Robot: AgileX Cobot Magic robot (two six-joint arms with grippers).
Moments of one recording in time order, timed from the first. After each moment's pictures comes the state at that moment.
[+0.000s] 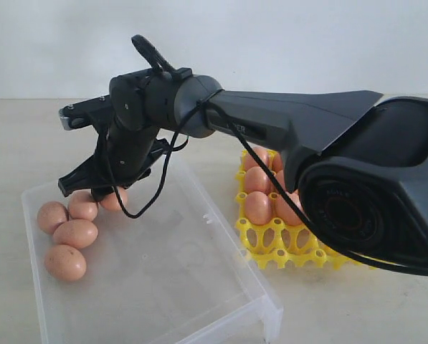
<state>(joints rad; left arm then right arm) -0.03 0.00 0.00 -0.14 0.27 0.26 0.67 2.47 -2.13 0.15 0.80 0.00</state>
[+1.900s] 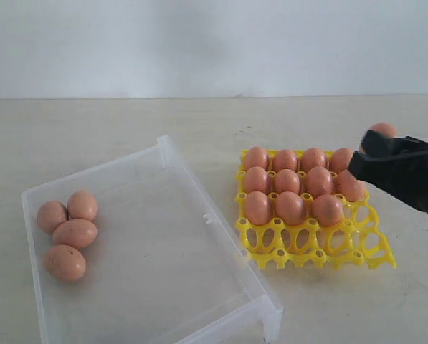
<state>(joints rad) -0.03 0.00 0.00 -0.14 0.27 0.26 0.40 1.25 -0.26 0.58 -0.77 -0.07</state>
